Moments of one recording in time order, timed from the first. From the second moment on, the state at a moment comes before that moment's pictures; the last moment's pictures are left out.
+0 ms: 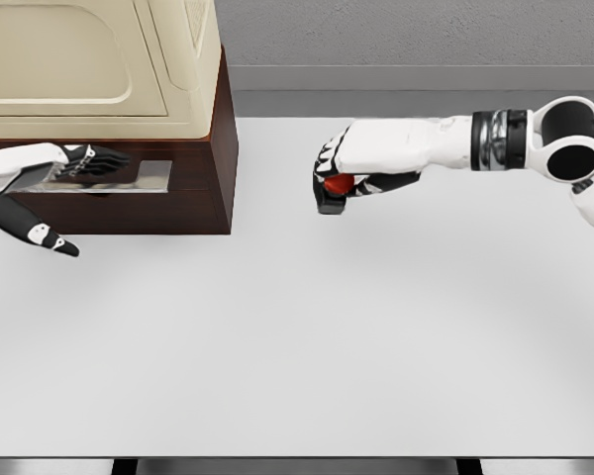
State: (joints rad) left arm -0.67 1.24 -0.75 -1.71 0.65 -0.05 -0.58; right arm -1.00 -0.65 0.92 -1.43 0.13 -0.61 0.61
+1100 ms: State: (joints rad) left arm -0.61 1.28 -0.73 -1.75 0.68 -0.05 -0.61; right arm -1.15 -0.54 0.97 -1.48 0.07 -0.61 0.61
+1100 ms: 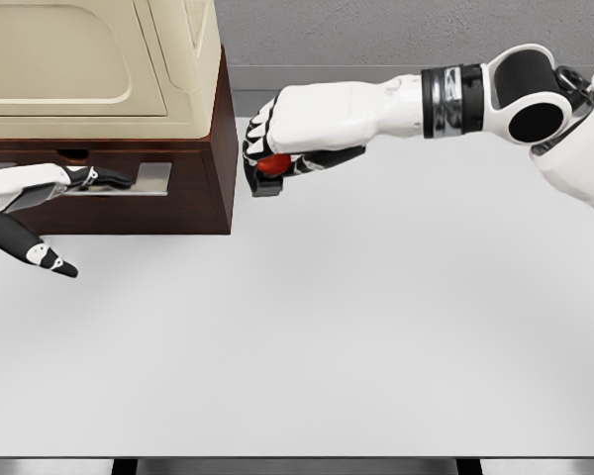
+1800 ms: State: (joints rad) left arm -0.60 1.36 -0.74 -1.76 0.75 -0.05 -0.61; right arm -1.21 -0.46 0.98 -1.45 0.07 -0.61 0.61
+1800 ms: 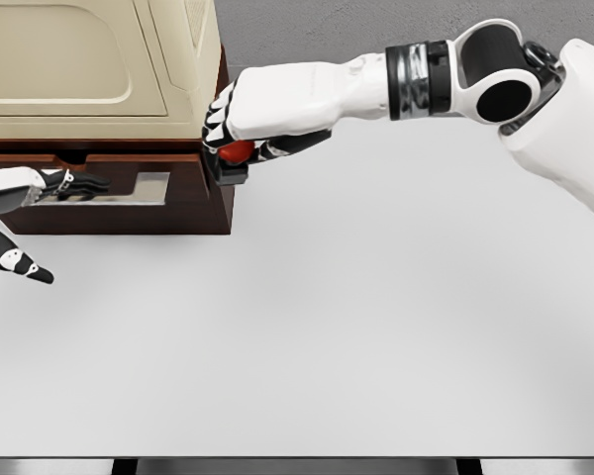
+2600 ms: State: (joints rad) left arm -0.55 1.46 -0.75 -1.77 0.93 -0.04 -0.61; right arm -1.23 -0.44 0.98 -1.46 0.07 -0.61 0.61
